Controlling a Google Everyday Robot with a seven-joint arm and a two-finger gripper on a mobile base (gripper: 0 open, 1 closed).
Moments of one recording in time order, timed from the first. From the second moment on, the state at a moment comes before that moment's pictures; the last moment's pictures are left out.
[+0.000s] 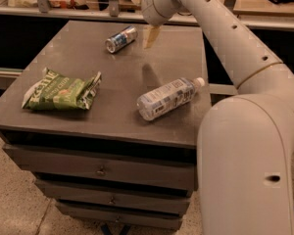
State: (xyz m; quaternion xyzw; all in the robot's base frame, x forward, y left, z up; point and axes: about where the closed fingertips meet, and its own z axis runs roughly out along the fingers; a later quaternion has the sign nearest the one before) arm 0.840 0.014 0.919 -0.79 0.42 -0.14 0.43
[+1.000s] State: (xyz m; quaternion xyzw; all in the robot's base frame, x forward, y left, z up) arm 0.841 0.027 0.928 -0.83 0.34 -0.13 0.43
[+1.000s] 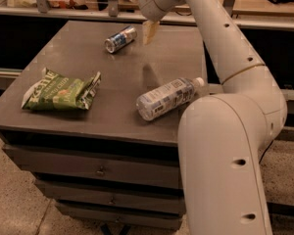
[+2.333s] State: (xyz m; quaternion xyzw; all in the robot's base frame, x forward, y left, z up) arm 0.765 0.015 0.978 -0.82 0.23 -0.34 0.41
